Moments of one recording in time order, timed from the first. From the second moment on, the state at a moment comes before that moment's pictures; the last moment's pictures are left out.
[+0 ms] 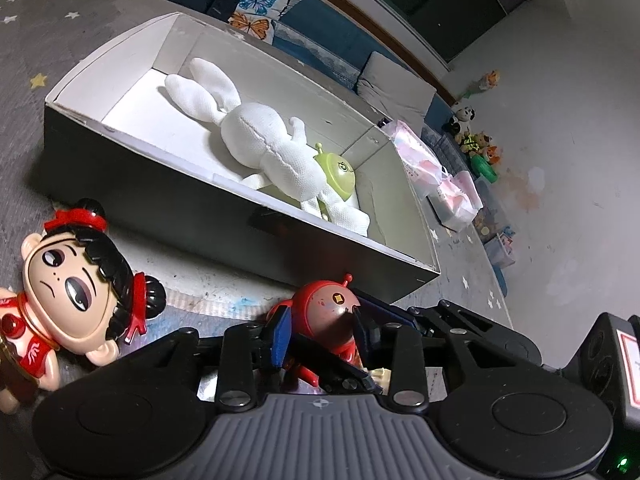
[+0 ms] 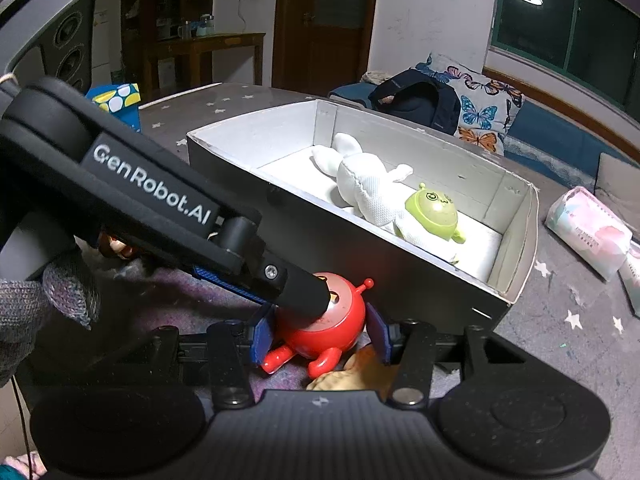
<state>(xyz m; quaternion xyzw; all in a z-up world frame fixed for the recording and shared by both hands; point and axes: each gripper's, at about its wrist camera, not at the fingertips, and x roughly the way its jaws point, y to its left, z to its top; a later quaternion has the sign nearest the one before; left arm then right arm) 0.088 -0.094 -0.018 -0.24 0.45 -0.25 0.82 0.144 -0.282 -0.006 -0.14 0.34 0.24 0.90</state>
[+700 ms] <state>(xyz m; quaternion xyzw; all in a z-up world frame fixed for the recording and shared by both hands) 0.063 -0.087 0.029 -0.23 0.40 -0.29 0.84 0.119 -0.292 0.036 -0.13 0.29 0.25 0.92</state>
